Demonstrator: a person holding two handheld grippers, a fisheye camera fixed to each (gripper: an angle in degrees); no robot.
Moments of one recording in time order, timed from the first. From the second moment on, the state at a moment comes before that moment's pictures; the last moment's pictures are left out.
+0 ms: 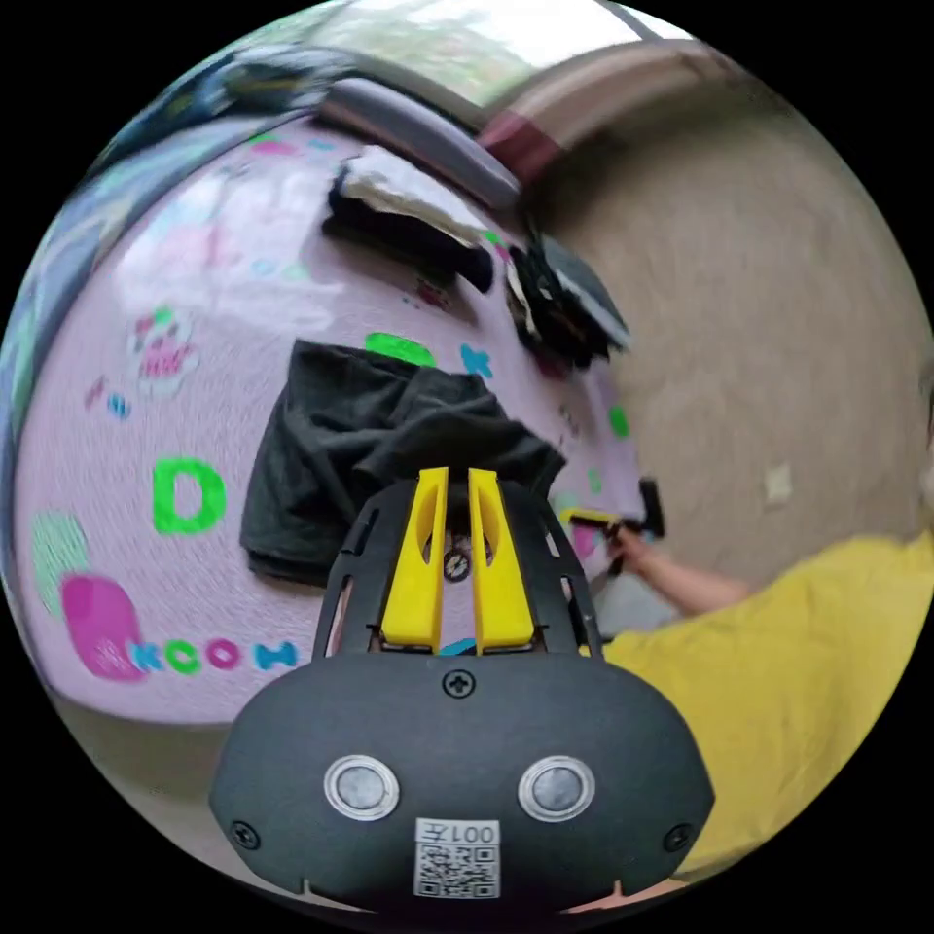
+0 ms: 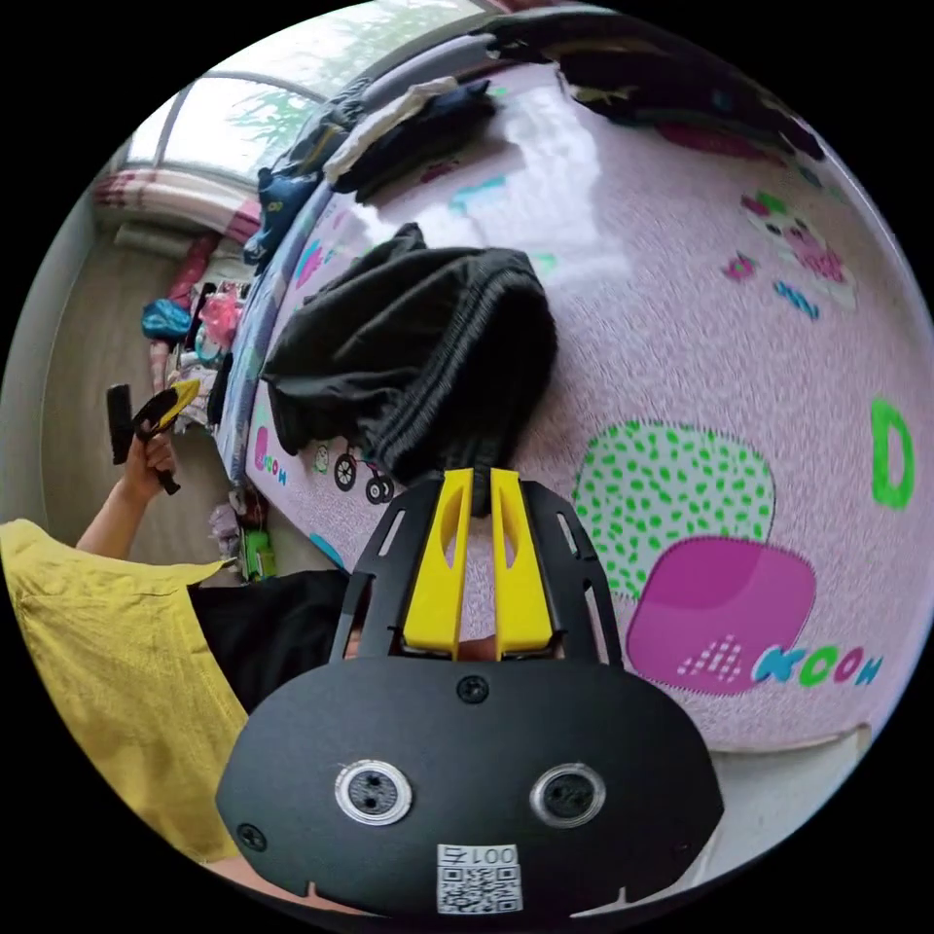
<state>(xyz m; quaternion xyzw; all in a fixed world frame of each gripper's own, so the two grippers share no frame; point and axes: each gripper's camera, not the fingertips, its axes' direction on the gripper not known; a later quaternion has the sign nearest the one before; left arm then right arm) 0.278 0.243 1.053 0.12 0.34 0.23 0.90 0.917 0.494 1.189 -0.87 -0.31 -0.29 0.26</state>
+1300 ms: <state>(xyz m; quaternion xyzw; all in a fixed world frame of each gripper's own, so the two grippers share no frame) 0.516 0.318 1.103 0.12 0.31 0.37 0.87 0.959 0.344 1.305 -0.80 -0.58 0.03 0.19</state>
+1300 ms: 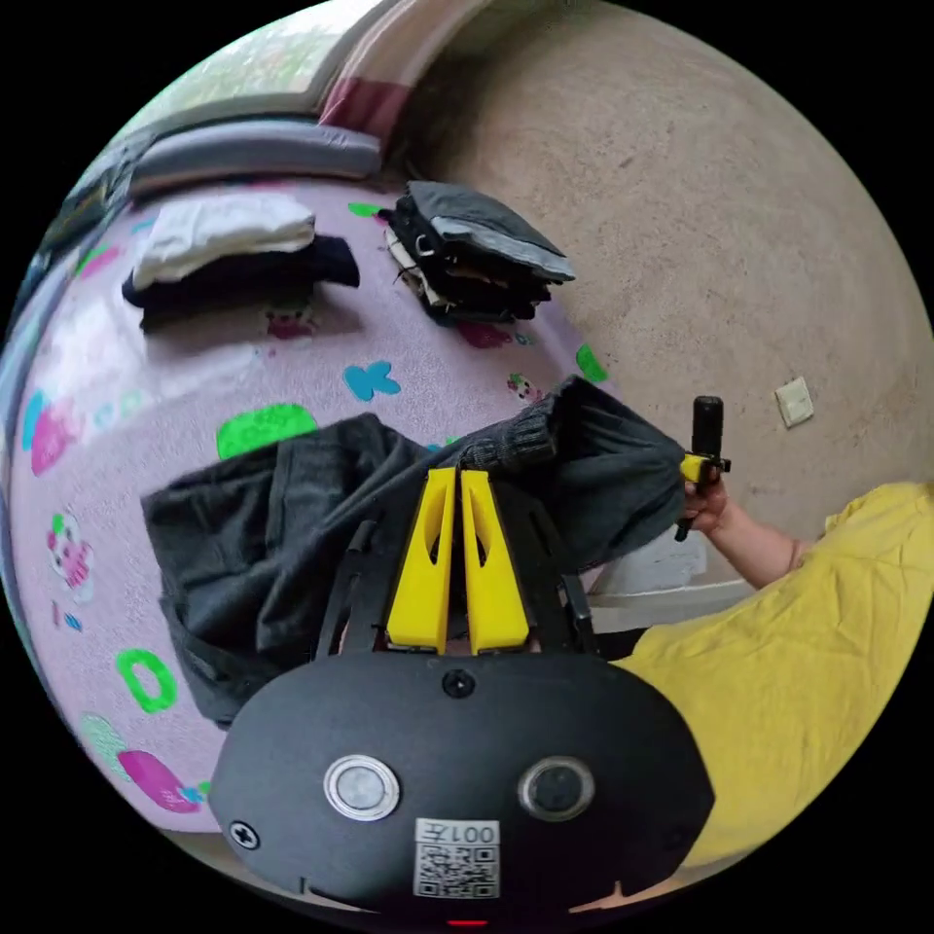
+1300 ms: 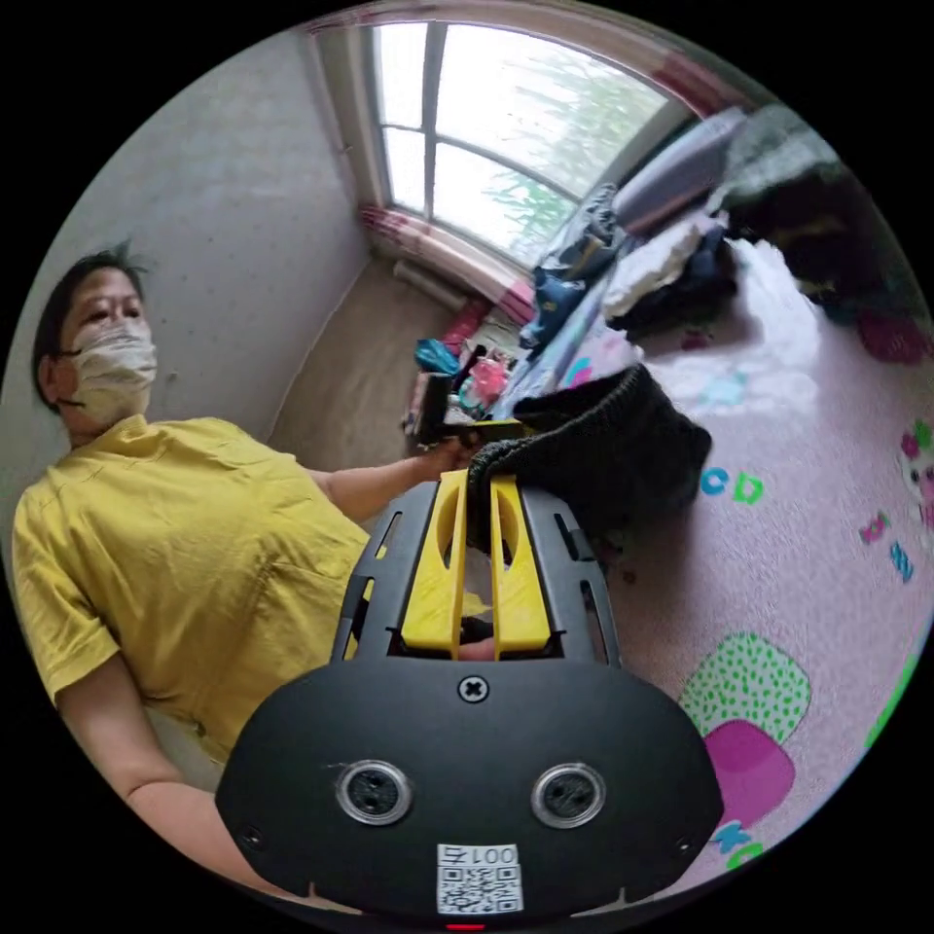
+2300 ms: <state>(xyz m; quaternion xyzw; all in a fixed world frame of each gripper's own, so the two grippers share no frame) 0.655 0.527 1.249 -0.04 0.33 0.45 0.83 0.995 0.171 1.233 -0.79 -0.60 -0.07 0.07</state>
